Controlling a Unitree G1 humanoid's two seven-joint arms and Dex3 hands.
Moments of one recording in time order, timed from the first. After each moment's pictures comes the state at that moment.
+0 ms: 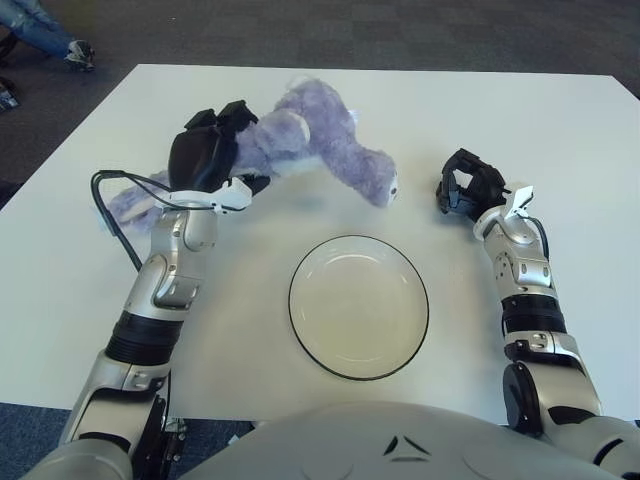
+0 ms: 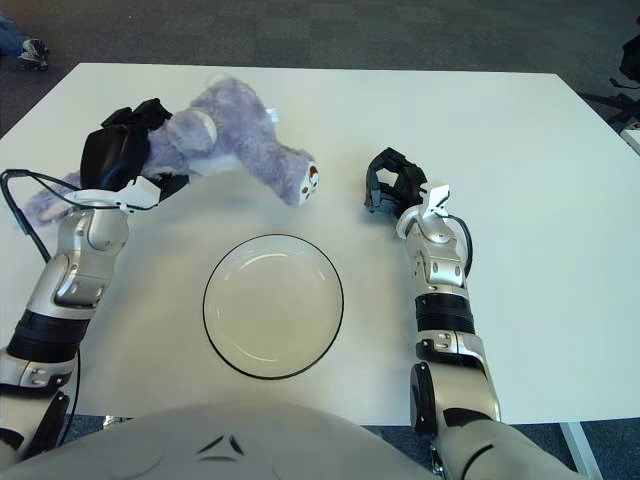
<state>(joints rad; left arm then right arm) -0.22 0.42 -0.11 -0.18 0.67 0.03 0.17 -0.36 -0.19 -0.17 0.36 0.18 0.07 0.20</state>
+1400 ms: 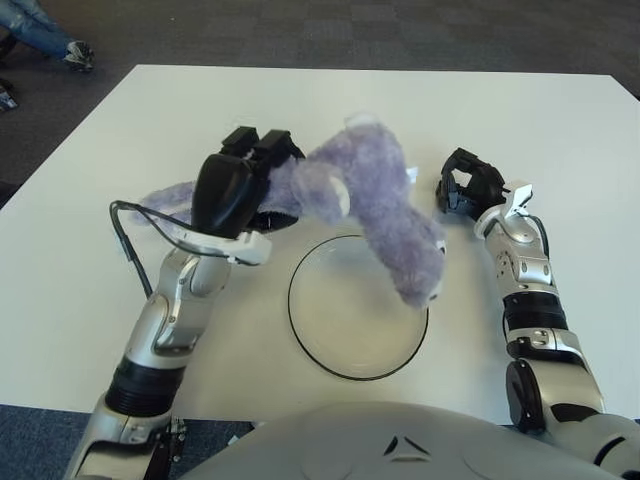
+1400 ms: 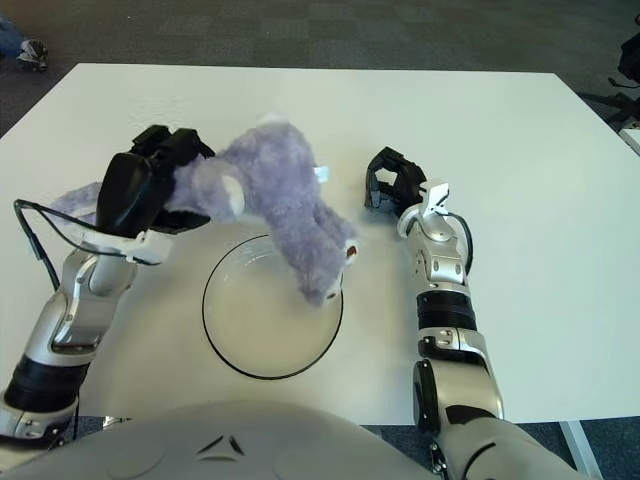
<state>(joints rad) -0.01 0.37 -0.13 -0.42 0.71 -0.21 0.12 -0.37 -0.21 -0.16 0.39 0.17 0.03 0.23</state>
